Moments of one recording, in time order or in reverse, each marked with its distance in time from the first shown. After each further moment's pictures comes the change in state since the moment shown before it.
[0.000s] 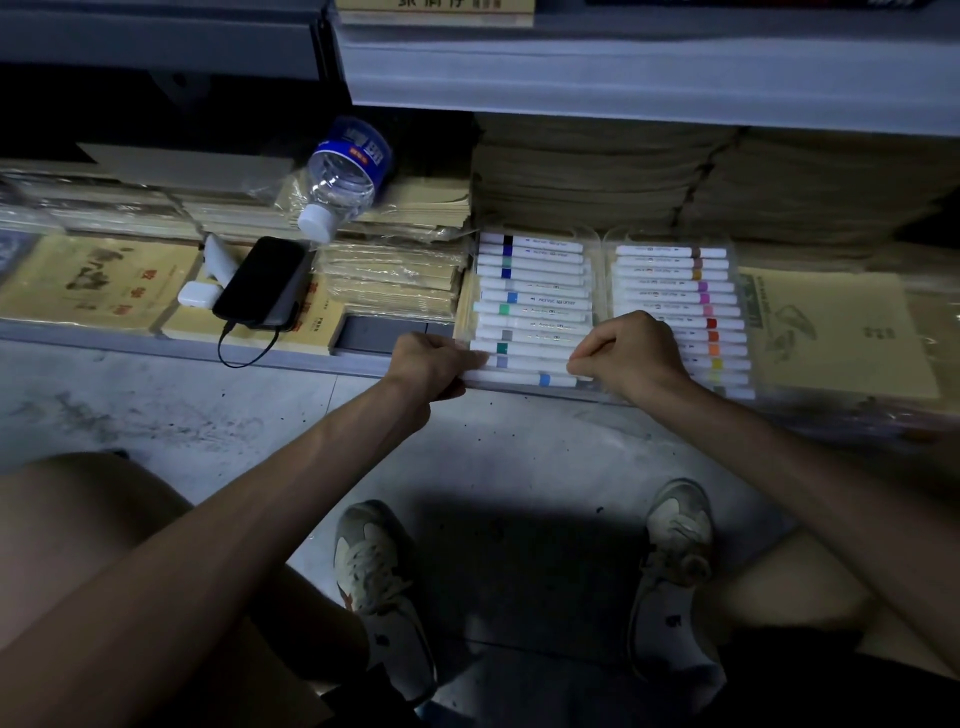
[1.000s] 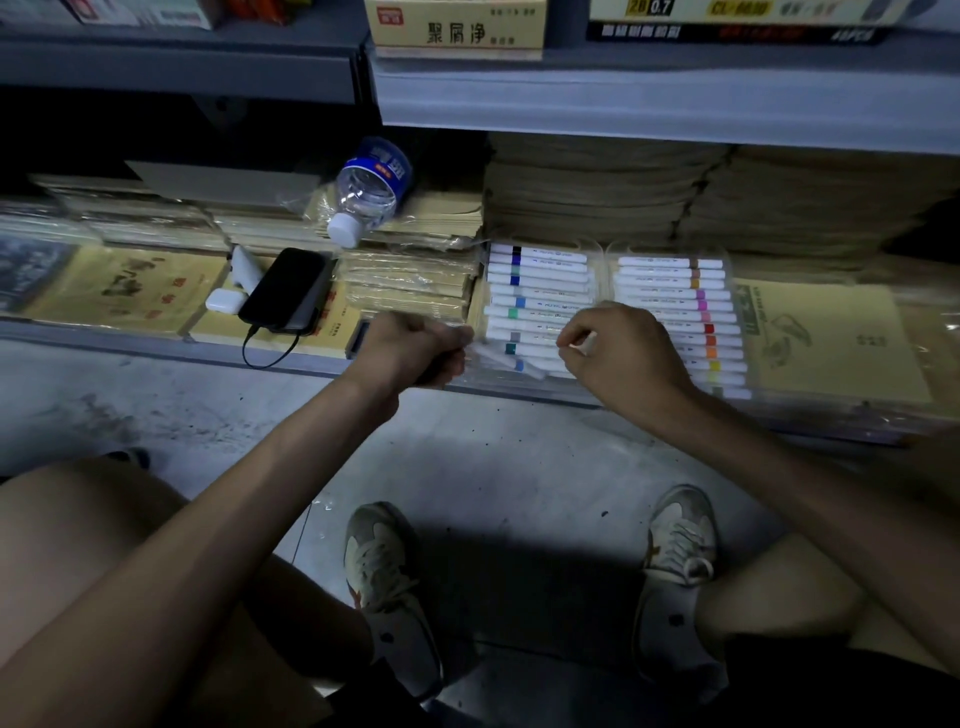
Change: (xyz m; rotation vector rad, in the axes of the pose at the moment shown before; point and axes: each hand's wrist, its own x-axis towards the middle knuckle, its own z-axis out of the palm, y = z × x) left_hand -0.052 0.026 -0.037 0.049 -0.016 0.192; right_hand -0.034 -0.030 -0.008 -0.161 0.140 -0.403
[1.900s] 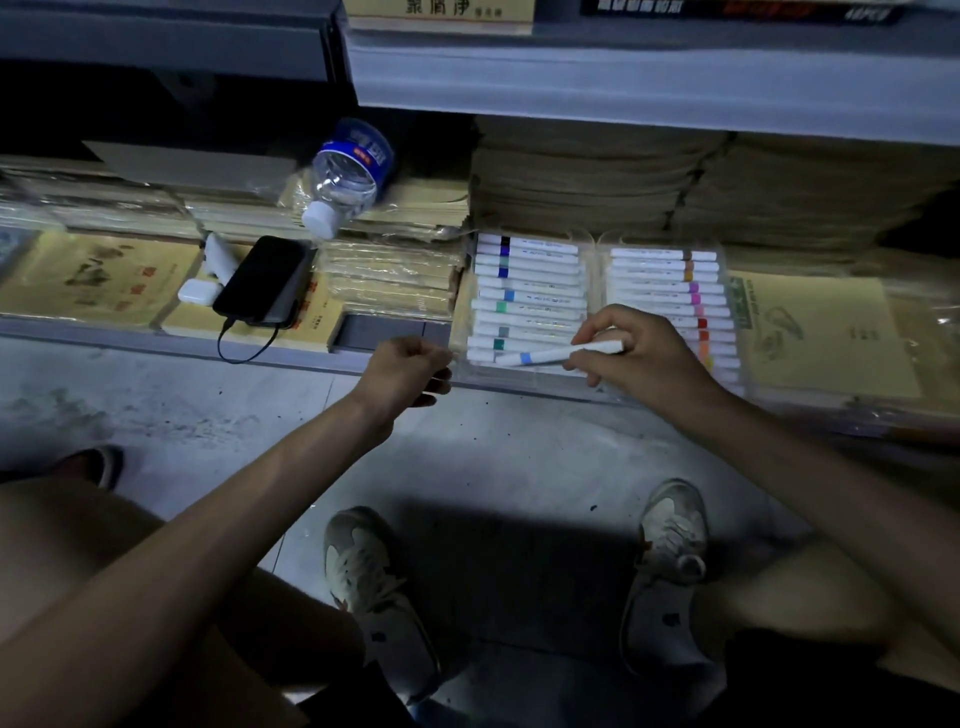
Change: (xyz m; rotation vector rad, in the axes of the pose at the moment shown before) left_hand 0.023 -0.041 0.010 0.112 -0.046 -0.059; right_hand -0.007 0.027 -0.013 0.598 -0.183 0.262
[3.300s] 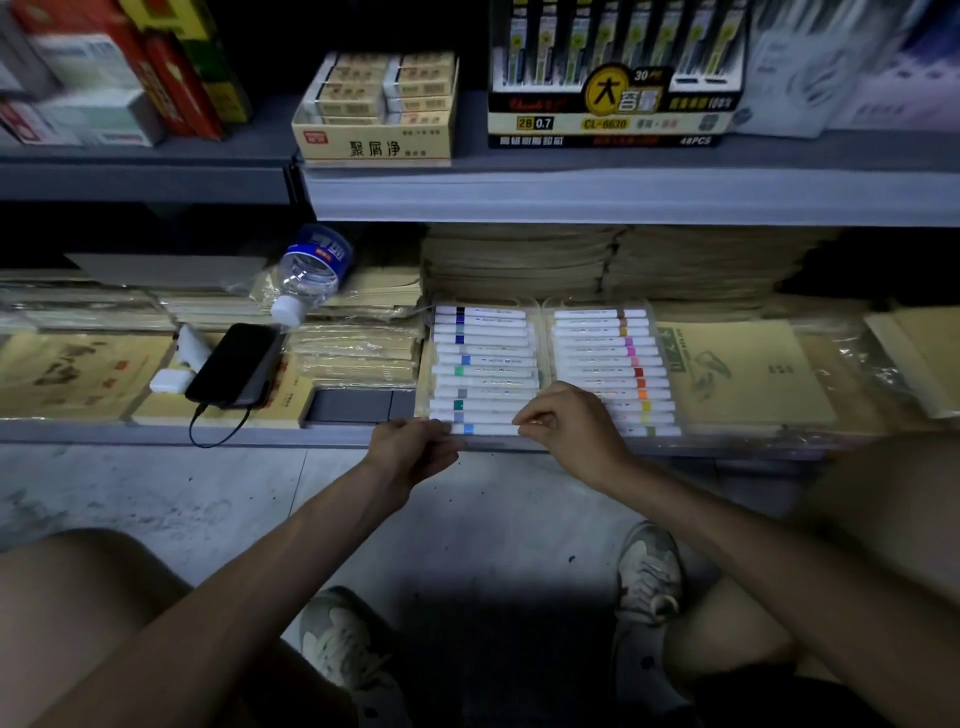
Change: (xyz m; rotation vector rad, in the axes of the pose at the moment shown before) left_hand 0.007 -0.001 0.041 -0.479 -0.036 -0.214; right_hand 0.004 0.035 0.020 -0.412 0.124 -0.171
